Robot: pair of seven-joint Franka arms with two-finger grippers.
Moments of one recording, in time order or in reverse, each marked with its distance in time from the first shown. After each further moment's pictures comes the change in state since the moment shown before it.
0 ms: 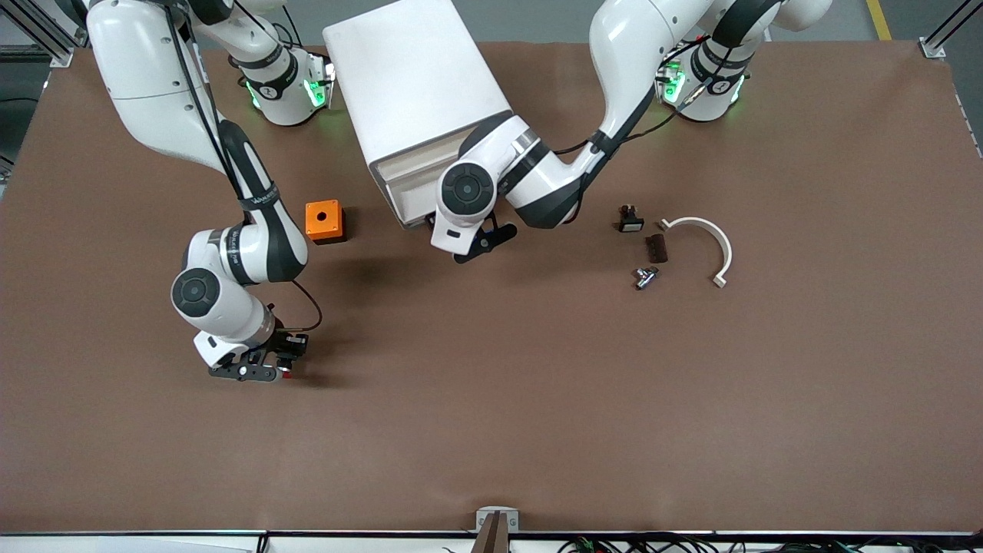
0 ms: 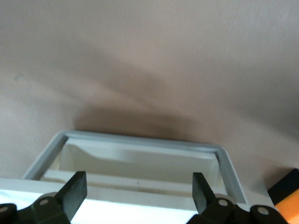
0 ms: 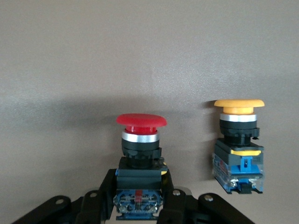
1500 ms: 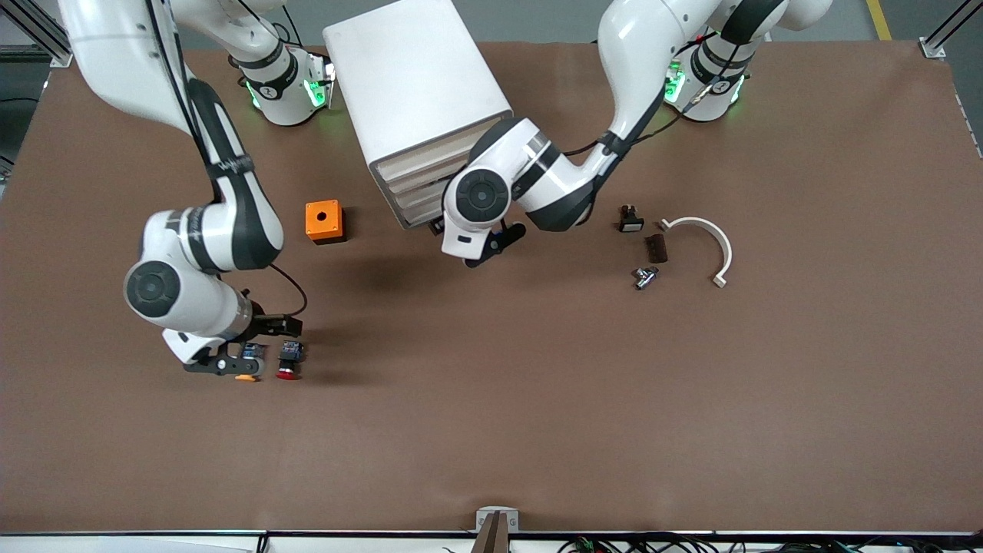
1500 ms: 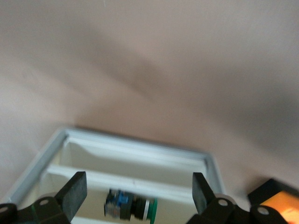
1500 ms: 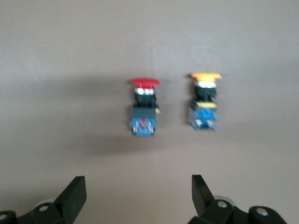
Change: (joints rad) left arm 0.070 -0.049 0.013 -0.014 0.004 0.009 -0.036; right arm -0.008 -0.195 -0.001 0.090 -0.005 -0.437 -0.052
